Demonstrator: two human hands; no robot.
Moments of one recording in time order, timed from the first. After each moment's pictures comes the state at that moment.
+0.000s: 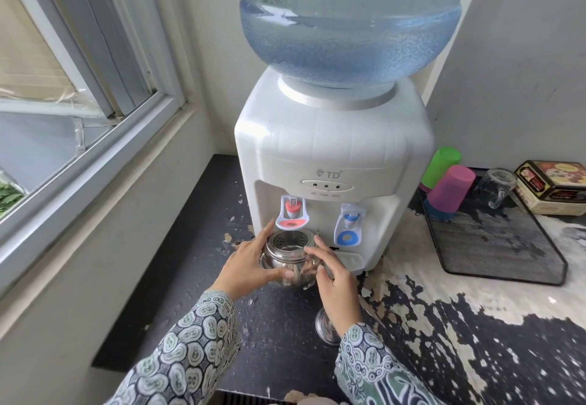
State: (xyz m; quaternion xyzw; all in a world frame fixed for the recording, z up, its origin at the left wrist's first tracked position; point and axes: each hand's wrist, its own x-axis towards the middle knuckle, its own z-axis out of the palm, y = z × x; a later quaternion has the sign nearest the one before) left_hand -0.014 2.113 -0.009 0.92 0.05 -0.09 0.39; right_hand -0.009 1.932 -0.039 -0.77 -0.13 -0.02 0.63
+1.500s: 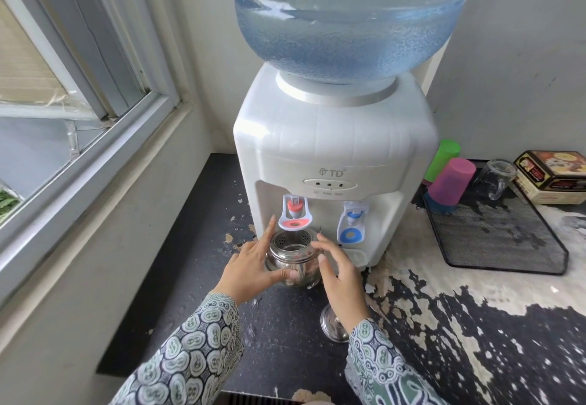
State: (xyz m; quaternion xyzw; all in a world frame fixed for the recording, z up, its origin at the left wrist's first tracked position) left_hand -0.017 2.108 0.003 0.96 0.03 -0.10 0.27; right_hand -0.011 1.935 -0.019 -0.79 -0.10 -0.03 0.60
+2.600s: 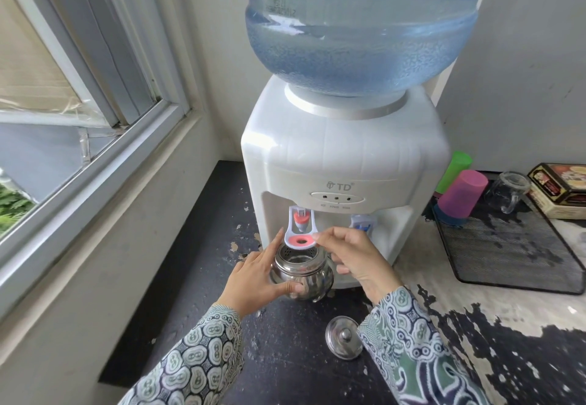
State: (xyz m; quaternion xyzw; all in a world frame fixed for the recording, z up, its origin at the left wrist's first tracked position) left_hand -0.015 2.112 -0.002 0.96 0.02 -0.10 0.25; right_hand 0.024 1.929 0.063 -0.74 -0.05 0.22 0.64
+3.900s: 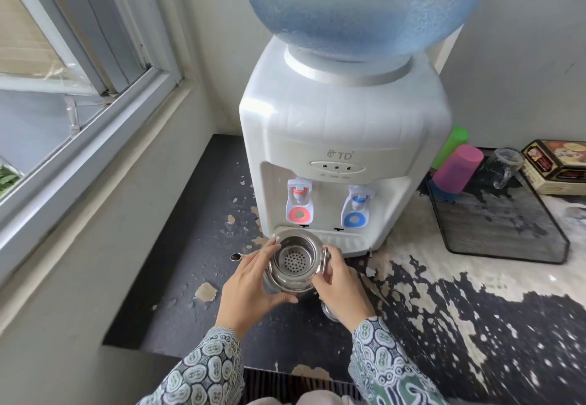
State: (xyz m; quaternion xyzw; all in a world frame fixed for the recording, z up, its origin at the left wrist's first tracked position) left_hand -0.073 2.103 -0.042 0.95 0.01 0.03 0.31; right_hand -0.037 1.926 -0.018 -0.90 -0.09 0.11 0.41
